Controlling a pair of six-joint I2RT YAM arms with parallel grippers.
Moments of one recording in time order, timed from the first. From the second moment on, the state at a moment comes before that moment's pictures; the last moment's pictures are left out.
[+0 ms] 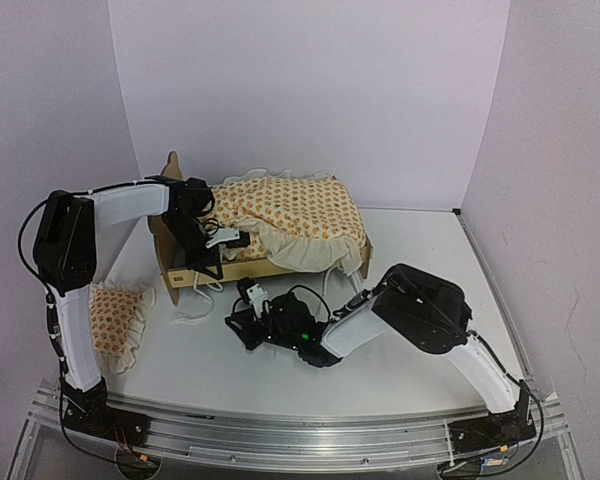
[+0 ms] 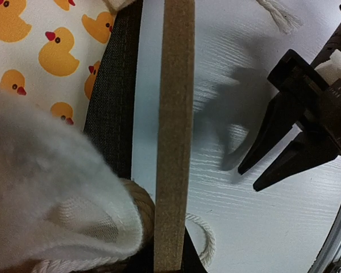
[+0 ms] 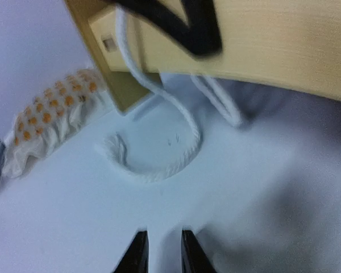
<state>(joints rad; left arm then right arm) -0.41 1.99 1.62 -1.00 0.37 0.89 1.08 2.45 1.40 0.78 -0.04 0.33</state>
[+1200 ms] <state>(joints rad) -0.40 1.99 1.62 -1.01 0.38 0.90 1.08 2.78 1.95 0.72 0.21 0.36</state>
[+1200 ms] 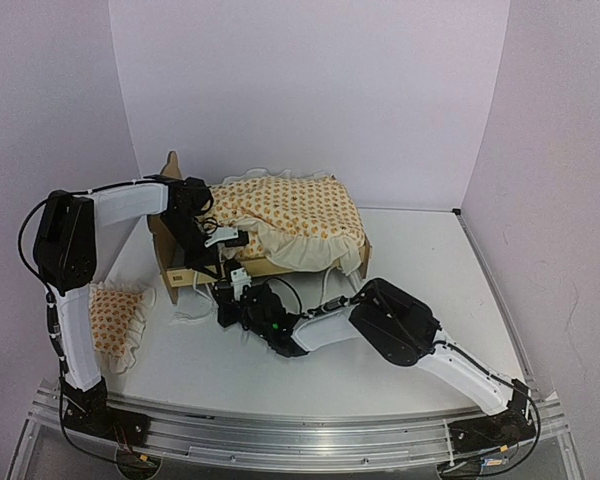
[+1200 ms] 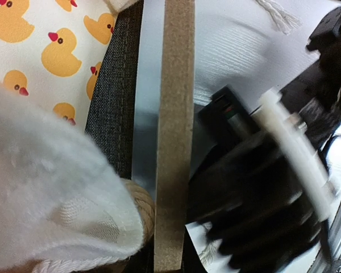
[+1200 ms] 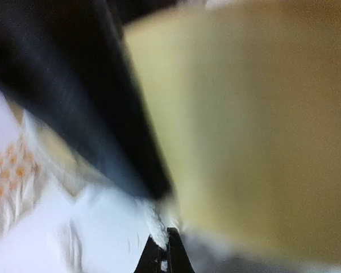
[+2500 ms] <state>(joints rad) -0.33 1.52 1.39 -1.10 0.69 0.98 1.02 2.16 1.60 0.00 -0.60 0.66</state>
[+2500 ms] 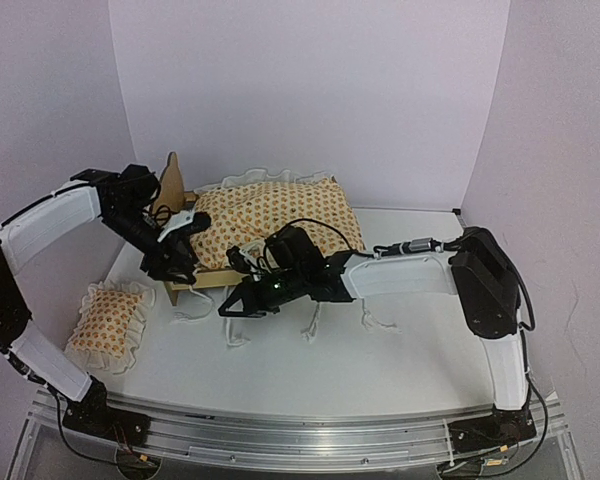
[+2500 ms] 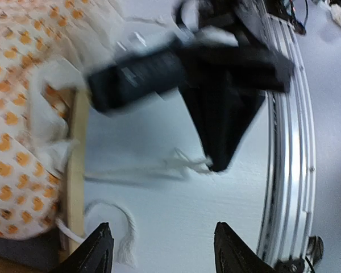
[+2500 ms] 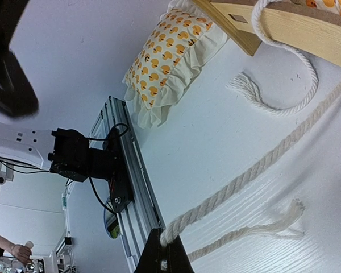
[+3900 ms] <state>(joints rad) -0.37 1.70 0.93 -0.62 0.21 0.96 1.15 2.20 1.59 -0.35 -0.18 0.07</state>
